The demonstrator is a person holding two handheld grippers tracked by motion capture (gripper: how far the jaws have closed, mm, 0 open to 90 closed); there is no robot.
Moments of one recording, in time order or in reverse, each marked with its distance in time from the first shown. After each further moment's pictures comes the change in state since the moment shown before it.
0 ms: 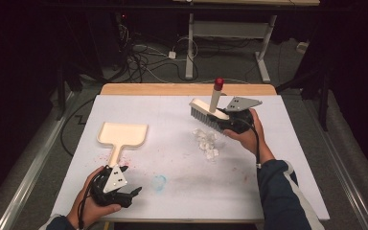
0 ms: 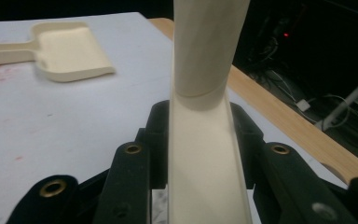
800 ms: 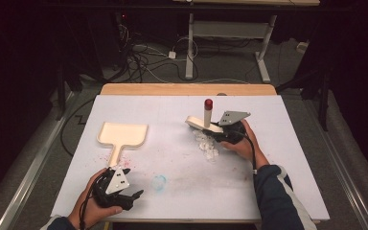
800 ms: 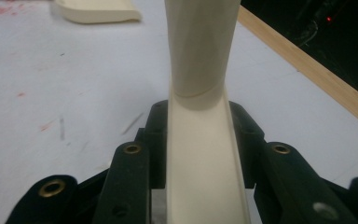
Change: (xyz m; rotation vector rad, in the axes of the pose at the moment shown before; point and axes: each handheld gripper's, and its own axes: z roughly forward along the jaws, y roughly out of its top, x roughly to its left) left arm -0.005 -0.001 0.005 0.025 -0.036 0.012; right arm 0.011 -0.047 0.030 0.069 0.126 -0.076
